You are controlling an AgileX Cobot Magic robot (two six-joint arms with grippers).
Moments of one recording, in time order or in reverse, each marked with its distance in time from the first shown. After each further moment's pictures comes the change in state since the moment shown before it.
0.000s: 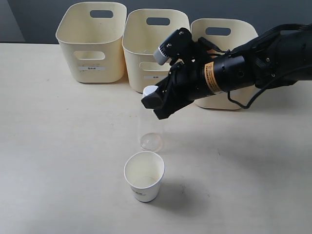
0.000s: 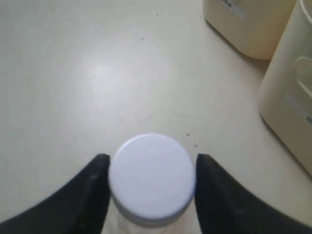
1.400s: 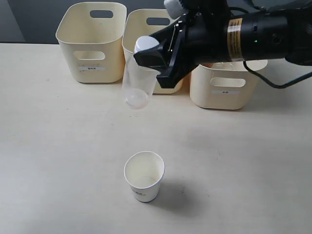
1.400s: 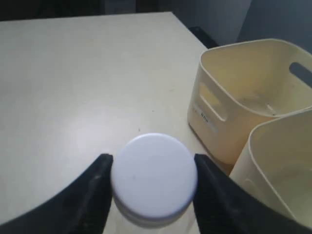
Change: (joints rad) left arm 0.000 0.000 0.000 0.000 0.000 0.000; right arm 0.000 -0.225 -0.005 0.148 -0.042 -0.194
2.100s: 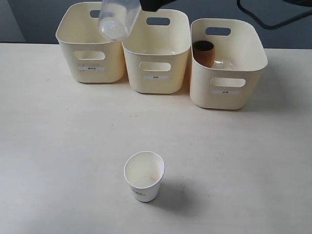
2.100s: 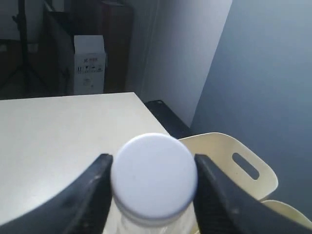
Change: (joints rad) left arm 0.000 0.000 0.000 0.000 0.000 0.000; right arm 0.000 0.043 -0.269 0.099 0.032 -0.011
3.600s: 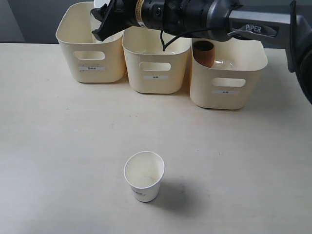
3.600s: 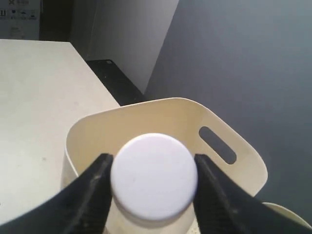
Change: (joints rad) left arm 0.000 0.000 0.000 0.000 0.000 0.000; right arm 0.120 0.620 -0.511 0.288 0.311 -0.392
